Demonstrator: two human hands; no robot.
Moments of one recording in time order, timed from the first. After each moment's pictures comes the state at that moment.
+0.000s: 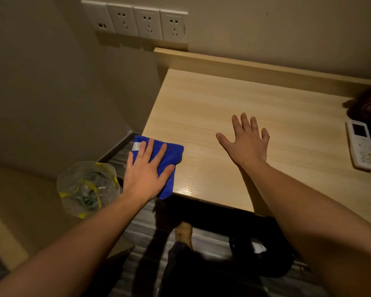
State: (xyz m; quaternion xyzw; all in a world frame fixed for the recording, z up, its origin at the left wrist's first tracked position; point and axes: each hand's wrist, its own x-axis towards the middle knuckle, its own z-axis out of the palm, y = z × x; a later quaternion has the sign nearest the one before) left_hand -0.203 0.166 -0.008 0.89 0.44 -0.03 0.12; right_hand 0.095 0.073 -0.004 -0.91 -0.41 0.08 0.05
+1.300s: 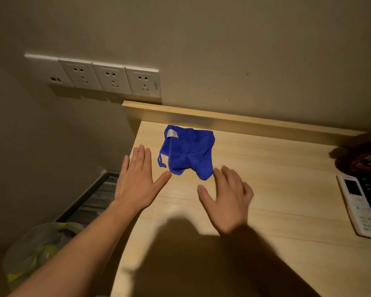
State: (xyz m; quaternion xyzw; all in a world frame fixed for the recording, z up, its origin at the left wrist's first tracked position) left_hand -0.057 0.323 -0.008 0.90 0.41 -0.04 0.10; right_hand 0.095 0.125 0.011 -0.92 -0.36 0.09 0.16
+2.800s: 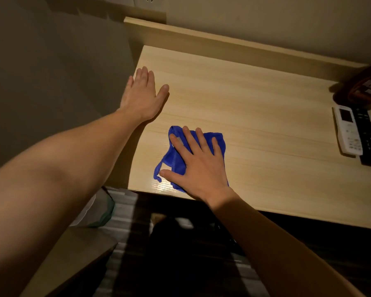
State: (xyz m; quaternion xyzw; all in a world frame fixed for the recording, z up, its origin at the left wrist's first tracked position) left_hand -0.063 0.319 -0.004 0.91 0.40 -0.01 0.11; right_hand -0.022 0.060 -0.001 -0.82 -0.56 0.11 0.05
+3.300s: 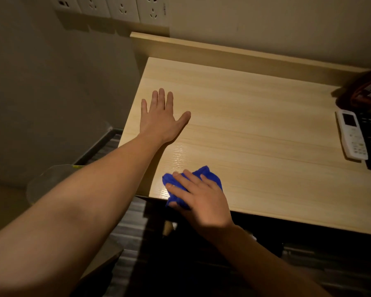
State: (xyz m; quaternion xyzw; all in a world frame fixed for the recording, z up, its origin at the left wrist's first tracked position) left_hand -0.051 0.265 -0.011 0.90 0.41 -0.03 0.11; right_hand -0.050 0.006 -0.011 -0.74 -0.65 0.12 0.11
